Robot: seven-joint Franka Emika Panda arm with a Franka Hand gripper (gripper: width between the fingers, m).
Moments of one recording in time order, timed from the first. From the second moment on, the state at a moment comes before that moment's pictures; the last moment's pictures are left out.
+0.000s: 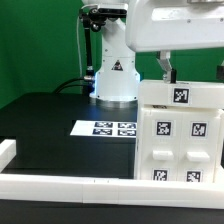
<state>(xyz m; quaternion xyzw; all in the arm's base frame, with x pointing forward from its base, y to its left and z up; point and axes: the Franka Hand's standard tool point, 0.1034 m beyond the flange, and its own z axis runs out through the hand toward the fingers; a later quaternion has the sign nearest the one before) 0.627 0.114 0.177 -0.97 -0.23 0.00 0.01</state>
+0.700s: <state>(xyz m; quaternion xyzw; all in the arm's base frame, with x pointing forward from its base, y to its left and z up) 0.630 0.111 0.178 -0.85 -0.53 0.00 -0.02</state>
